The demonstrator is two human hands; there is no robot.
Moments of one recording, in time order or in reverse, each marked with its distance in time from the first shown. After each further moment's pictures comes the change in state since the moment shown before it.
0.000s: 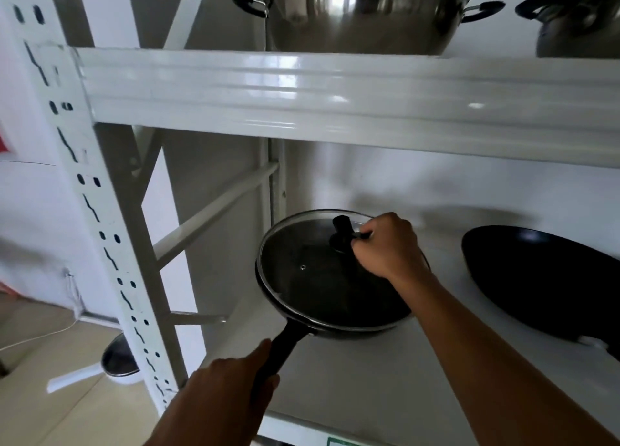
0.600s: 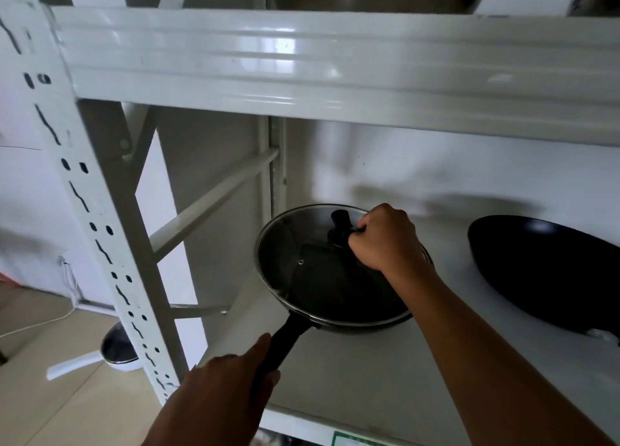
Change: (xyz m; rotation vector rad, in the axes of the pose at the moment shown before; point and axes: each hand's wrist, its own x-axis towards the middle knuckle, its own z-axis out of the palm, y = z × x) left_hand 0.006 -0.010 0.002 0.056 -0.035 -0.023; right_hand 0.003 -0.007 0.014 -0.029 -0.027 0.003
